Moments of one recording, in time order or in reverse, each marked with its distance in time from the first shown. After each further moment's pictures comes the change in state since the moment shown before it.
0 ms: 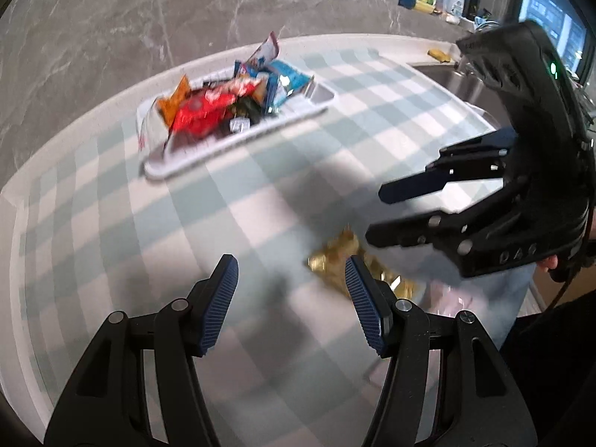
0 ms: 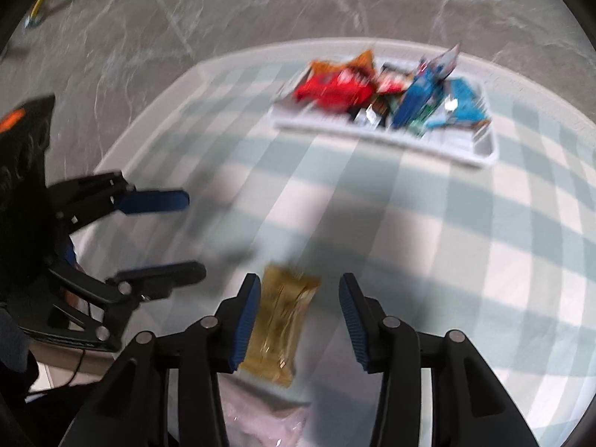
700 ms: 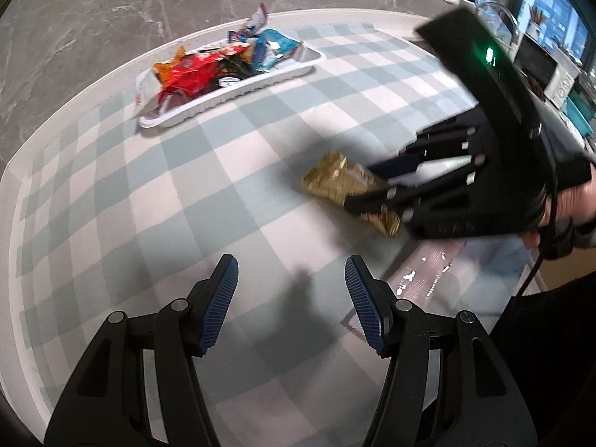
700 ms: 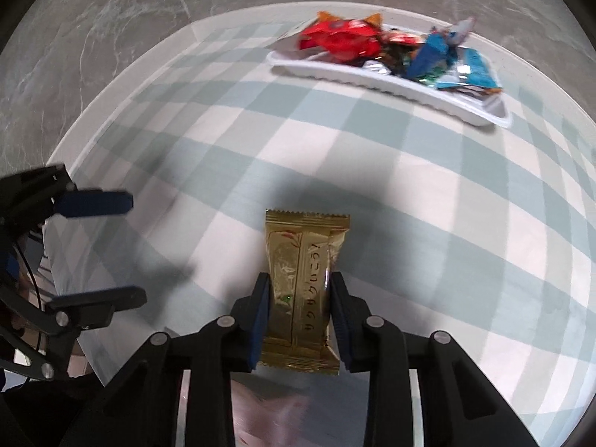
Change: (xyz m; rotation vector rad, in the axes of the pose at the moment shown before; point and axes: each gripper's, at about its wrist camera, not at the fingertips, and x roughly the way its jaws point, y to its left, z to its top) left arm 0.002 -0.024 -0.041 0.028 0.060 0.016; right arm 0.027 0.003 -0.028 -0.036 0.049 -0.097
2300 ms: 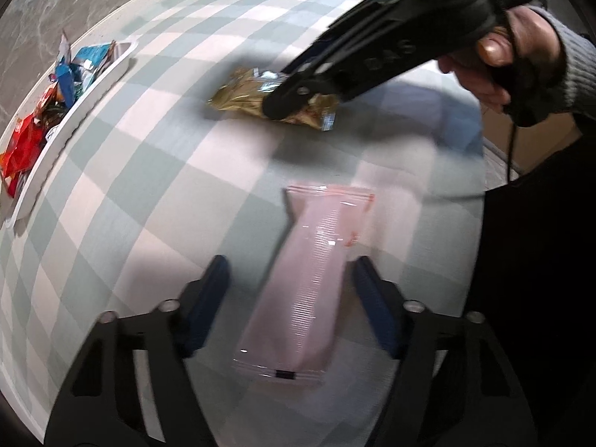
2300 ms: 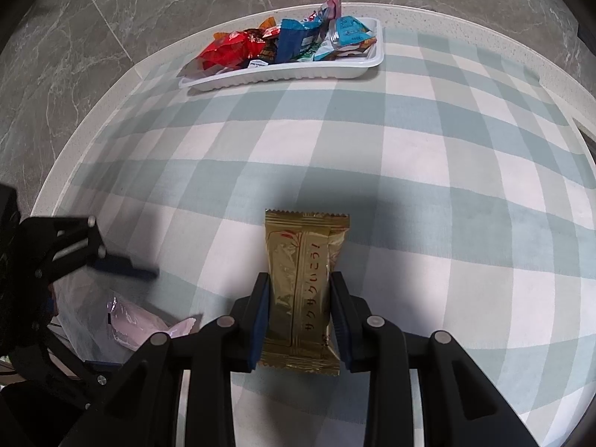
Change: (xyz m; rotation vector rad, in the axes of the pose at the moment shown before) left arm 0.060 -0.090 0.001 0.479 0.148 -0.236; right arm -0.033 -0.073 -0.049 0.207 -0.040 -0.045
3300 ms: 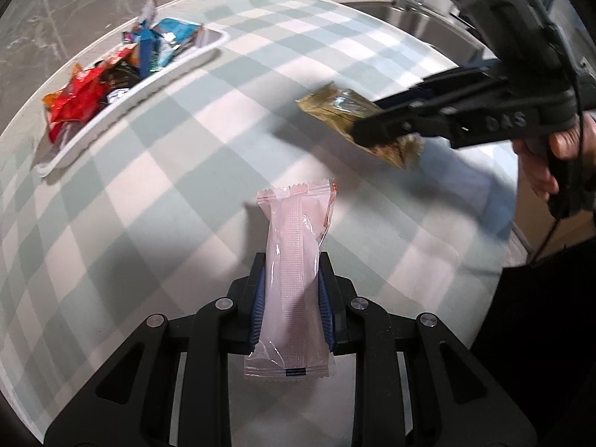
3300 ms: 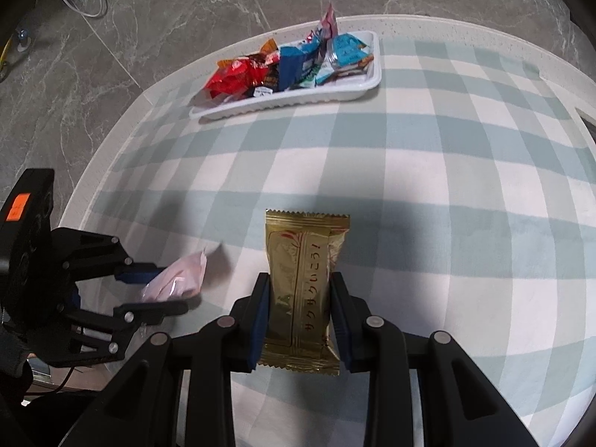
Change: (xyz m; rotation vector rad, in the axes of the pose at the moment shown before) left arm -0.022 0.052 0.010 -0.300 -0.077 0.060; right arm -0.015 -0.006 0.013 0.062 -0.048 0.089
